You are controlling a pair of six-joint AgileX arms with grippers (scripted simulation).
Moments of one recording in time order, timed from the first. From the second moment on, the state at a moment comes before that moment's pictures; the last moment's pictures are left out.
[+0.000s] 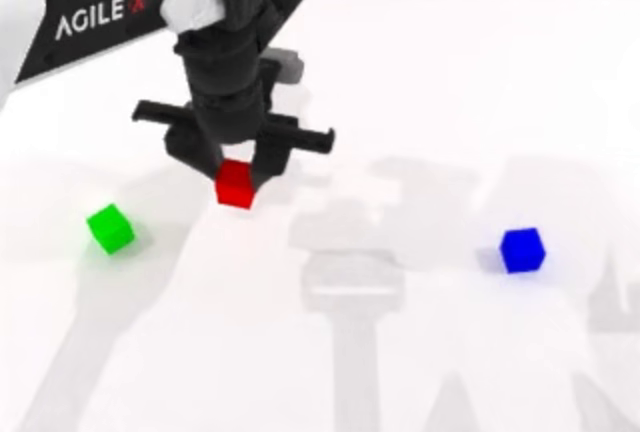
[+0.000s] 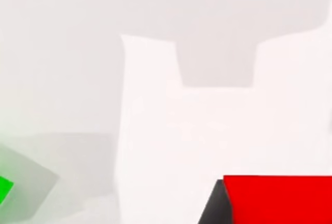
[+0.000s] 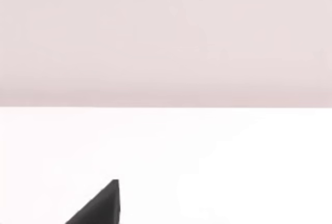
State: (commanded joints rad) left arm -0.49 2.14 1.74 -1.13 -0.01 -0.23; right arm 0.00 0.00 0.00 0.00 0.00 0.00
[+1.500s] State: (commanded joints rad) left arm -0.67 1.87 1.27 -0.93 -0.03 -0.67; right arm 0.00 0.00 0.00 0.00 0.00 0.00
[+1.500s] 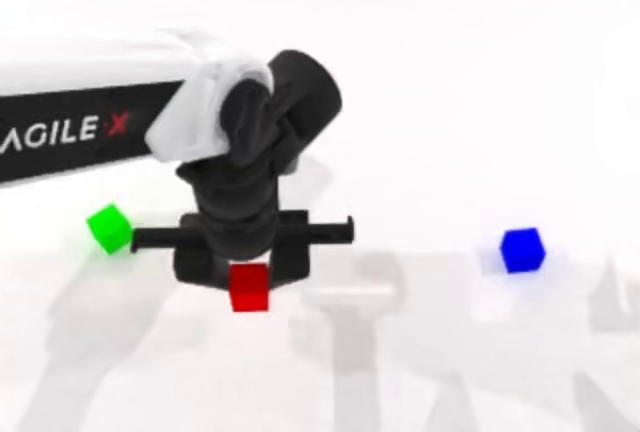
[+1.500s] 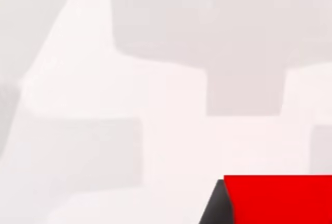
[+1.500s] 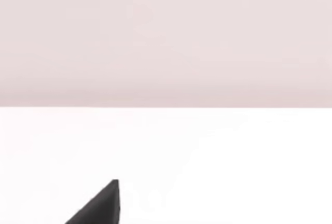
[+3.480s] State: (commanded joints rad) left arm -0.68 1.89 1.22 -0.86 -0.03 -0.68; right arm 0.00 0.00 0.00 0.00 0.00 0.00
